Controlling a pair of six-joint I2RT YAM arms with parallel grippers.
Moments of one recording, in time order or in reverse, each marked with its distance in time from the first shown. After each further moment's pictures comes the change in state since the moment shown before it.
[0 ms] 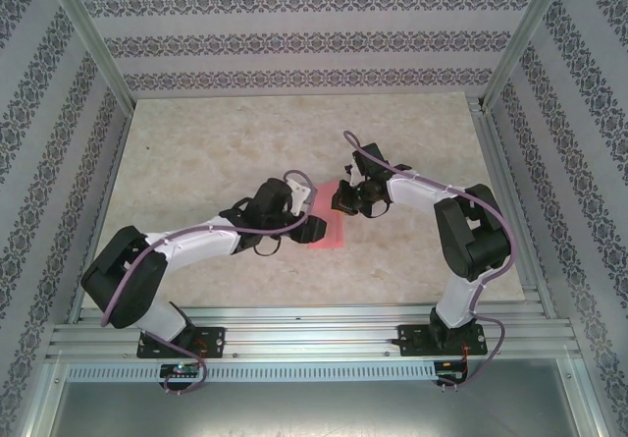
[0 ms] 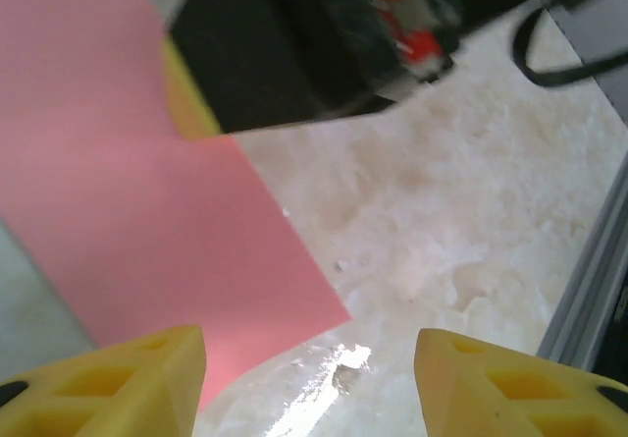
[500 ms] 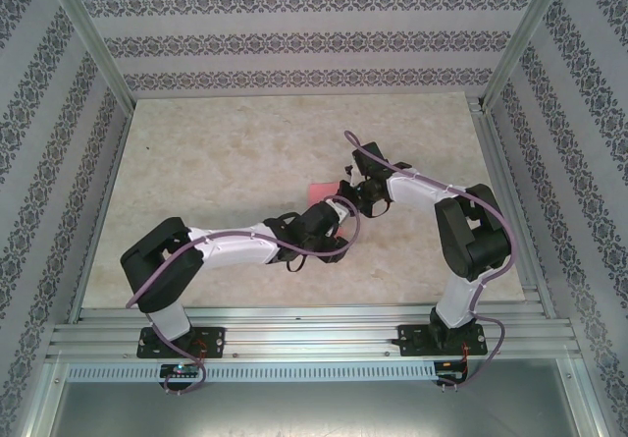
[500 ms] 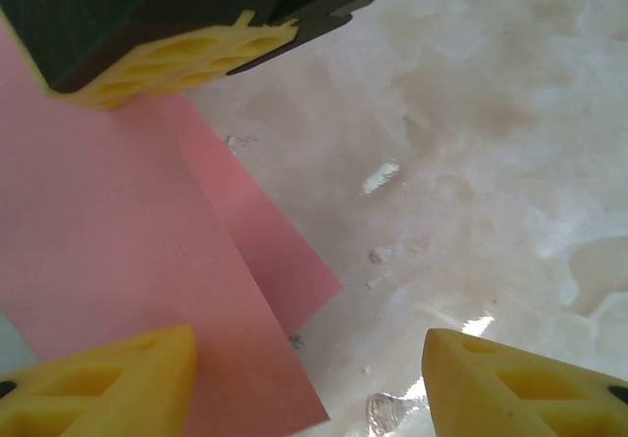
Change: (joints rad) left arm -0.188 0.214 0.192 -0.173 -0.362 0.044; right arm 0.000 0.001 0.020 -0.043 -0.006 0.006
